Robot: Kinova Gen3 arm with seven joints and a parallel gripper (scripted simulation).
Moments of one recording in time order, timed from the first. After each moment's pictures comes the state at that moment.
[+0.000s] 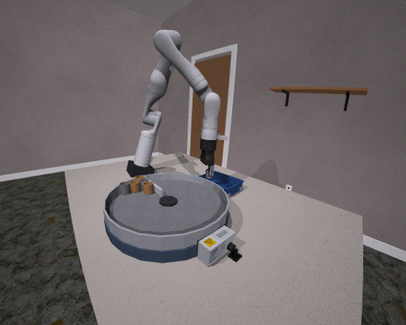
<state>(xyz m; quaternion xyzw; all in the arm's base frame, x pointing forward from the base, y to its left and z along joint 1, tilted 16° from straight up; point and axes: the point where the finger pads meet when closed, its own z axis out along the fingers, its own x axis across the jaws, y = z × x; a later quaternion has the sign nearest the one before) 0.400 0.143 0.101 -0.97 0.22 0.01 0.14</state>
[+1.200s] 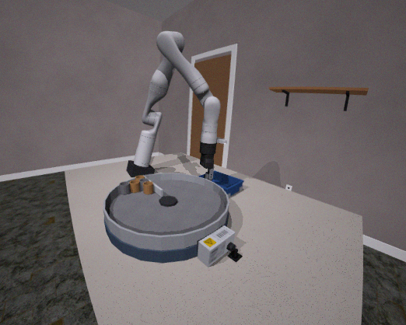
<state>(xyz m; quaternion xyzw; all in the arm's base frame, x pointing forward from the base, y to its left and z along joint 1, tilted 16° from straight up) 0.400 0.147 0.086 -0.97 0.22 0.01 0.13</state>
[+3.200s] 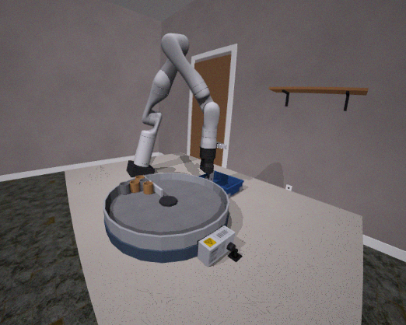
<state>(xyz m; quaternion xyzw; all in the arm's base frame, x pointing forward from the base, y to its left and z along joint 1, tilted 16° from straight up) 0.404 0.155 0.064 -0.97 0.22 0.01 0.14</state>
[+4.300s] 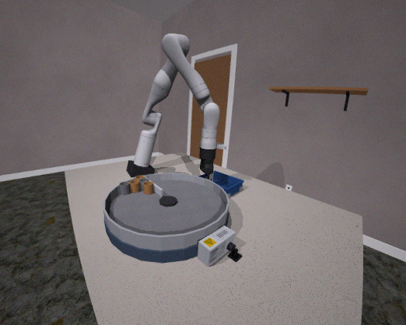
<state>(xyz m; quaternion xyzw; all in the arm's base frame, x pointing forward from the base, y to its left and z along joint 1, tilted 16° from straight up) 0.403 0.155 0.061 -0.97 0.22 0.01 0.14</state>
